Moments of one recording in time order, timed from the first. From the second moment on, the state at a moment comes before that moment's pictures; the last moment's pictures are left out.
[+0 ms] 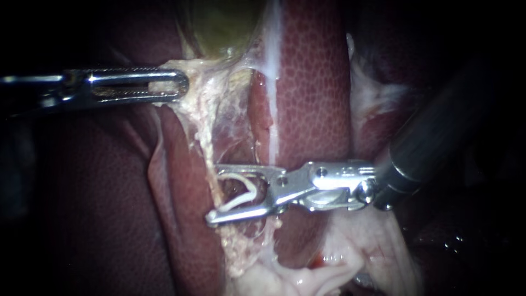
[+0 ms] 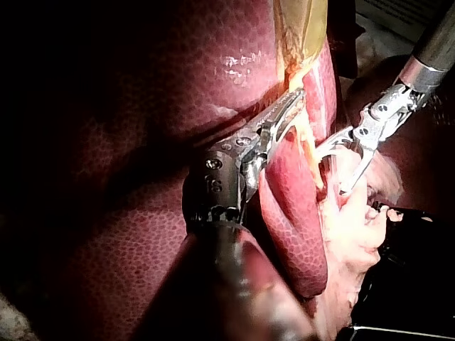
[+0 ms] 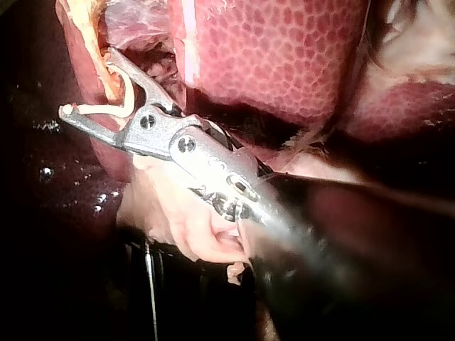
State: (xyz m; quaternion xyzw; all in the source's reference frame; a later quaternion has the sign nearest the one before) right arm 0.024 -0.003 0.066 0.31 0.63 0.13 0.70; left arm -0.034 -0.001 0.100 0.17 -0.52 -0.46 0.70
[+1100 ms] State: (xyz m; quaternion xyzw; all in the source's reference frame) right arm 0.026 -0.005 0.068 0.38 0.62 0.12 0.68; left arm -0.034 -0.001 0.100 0.17 -0.52 -0.46 0.70
